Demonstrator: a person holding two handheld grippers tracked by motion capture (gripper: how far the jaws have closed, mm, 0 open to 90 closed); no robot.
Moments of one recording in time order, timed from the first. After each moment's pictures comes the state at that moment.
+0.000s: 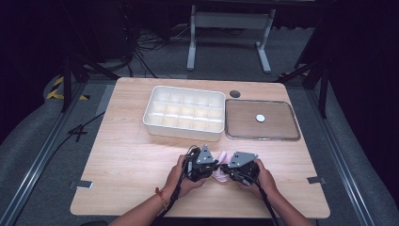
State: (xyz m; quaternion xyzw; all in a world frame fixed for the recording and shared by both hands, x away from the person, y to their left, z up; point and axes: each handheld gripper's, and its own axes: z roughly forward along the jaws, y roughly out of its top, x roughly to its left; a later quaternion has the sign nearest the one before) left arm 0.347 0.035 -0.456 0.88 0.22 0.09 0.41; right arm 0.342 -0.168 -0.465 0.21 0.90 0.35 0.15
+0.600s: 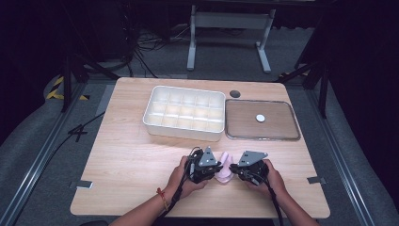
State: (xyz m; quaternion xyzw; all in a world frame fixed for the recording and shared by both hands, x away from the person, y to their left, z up) left arm 0.342 0.026 -0.457 0.88 0.19 0.09 0.42; right arm 0.342 -0.193 -0.466 0.23 0.90 0.34 0.15
